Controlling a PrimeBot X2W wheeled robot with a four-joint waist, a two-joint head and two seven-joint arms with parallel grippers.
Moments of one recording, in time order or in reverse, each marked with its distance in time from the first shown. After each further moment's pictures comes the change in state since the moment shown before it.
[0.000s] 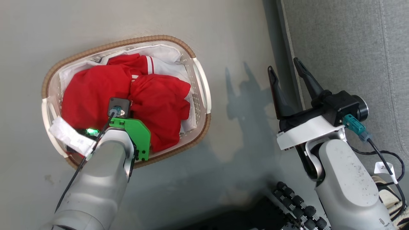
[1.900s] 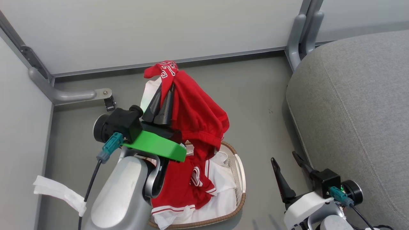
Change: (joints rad) left arm 0.421 -0.008 0.302 -1.030 0.162 -0.130 -0.130; right arm 0.346 -0.010 0.004 0.114 -0.041 0.000 0.000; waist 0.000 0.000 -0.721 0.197
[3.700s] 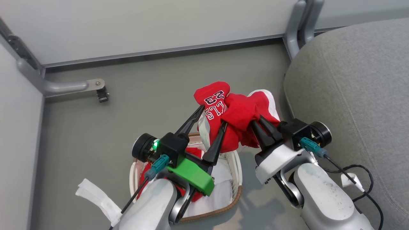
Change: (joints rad) left arm 0.024 0.000 -0.233 0.081 0.018 -0.006 -0.001; right arm -0.338 -0.019 0.239 0.072 0.094 0.000 0.000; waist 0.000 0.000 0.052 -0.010
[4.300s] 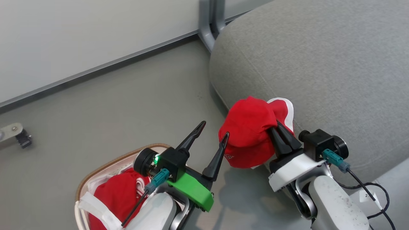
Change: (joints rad) left arm 0.084 -0.001 0.017 -0.008 0.030 -0.046 0.000; right arm 0.130 -0.001 -0.120 -0.122 0.014 0.000 0.000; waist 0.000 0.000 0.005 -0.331
